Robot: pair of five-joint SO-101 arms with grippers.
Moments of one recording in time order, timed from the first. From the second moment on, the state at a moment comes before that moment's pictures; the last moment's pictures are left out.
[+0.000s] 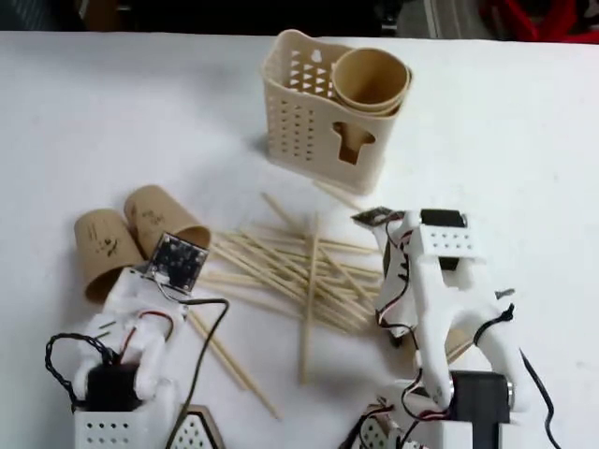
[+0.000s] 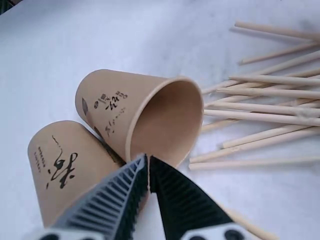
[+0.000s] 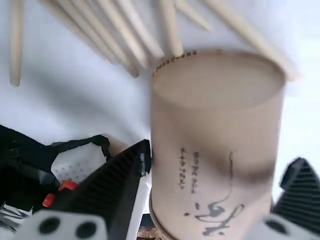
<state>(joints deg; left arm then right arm) -5.9 -104.0 89.8 65.9 -26.4 -1.0 -13.9 42.4 89.4 32.3</state>
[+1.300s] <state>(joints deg) -5.9 -104.0 90.7 65.9 -26.4 12.5 -3.7 15.9 76.4 24.6</state>
